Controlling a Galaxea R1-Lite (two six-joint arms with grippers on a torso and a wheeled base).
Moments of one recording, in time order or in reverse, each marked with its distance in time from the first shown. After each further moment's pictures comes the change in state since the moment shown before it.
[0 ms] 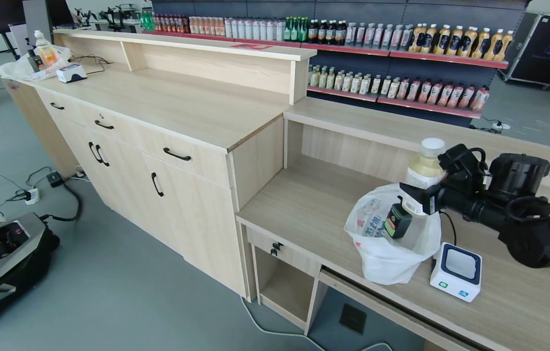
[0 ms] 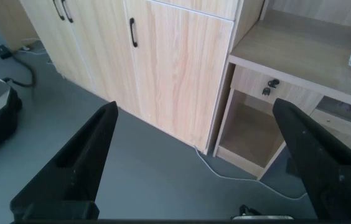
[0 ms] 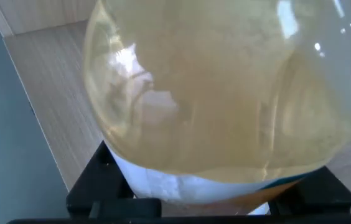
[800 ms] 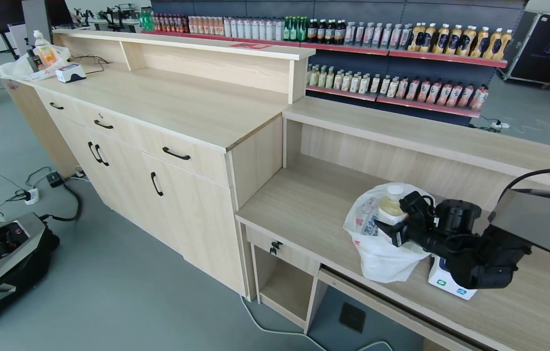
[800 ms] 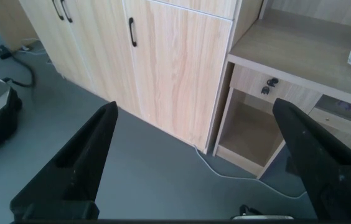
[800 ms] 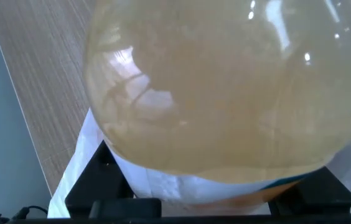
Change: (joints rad) left arm 0.001 0.000 0.000 0.000 0.000 0.000; right arm 0.017 0.436 -0.117 -0.204 0.034 0.002
